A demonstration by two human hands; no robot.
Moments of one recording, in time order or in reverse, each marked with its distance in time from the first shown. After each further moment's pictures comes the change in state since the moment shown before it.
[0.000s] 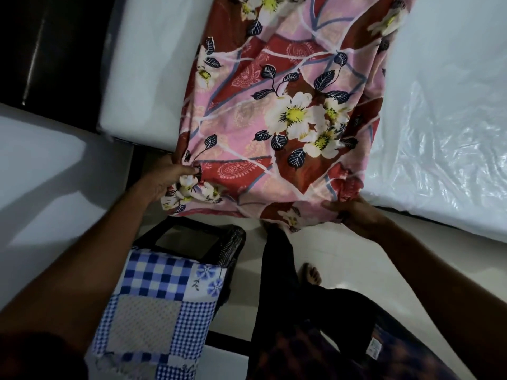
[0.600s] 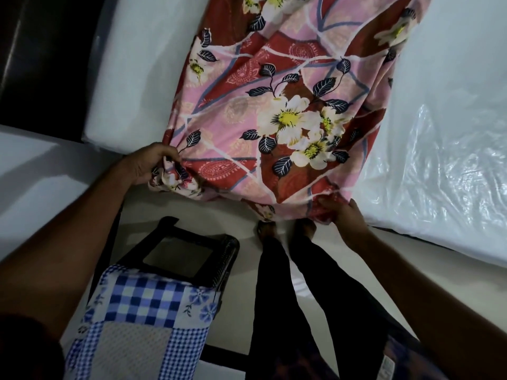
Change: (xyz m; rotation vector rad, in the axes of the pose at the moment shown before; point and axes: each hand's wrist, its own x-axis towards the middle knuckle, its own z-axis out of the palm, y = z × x) left_hand 0.046 0.050 -0.030 -0.114 -0.176 -0.125; right_hand 0.038 -0.018 0.027 -0.049 0.376 -0.027
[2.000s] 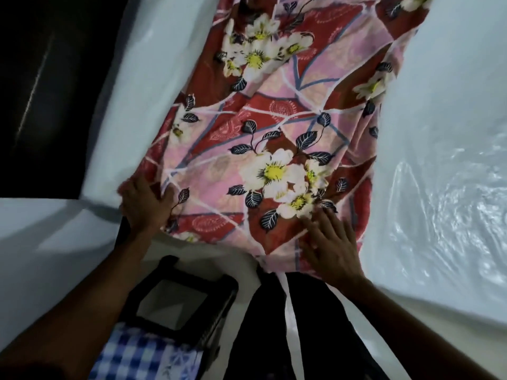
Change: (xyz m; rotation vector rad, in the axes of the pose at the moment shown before) left_hand 0.045 -0.003 0.039 0.833 0.975 0.337; right_hand 0.057 -0.014 -0.033 -1.430 0.096 -0.809
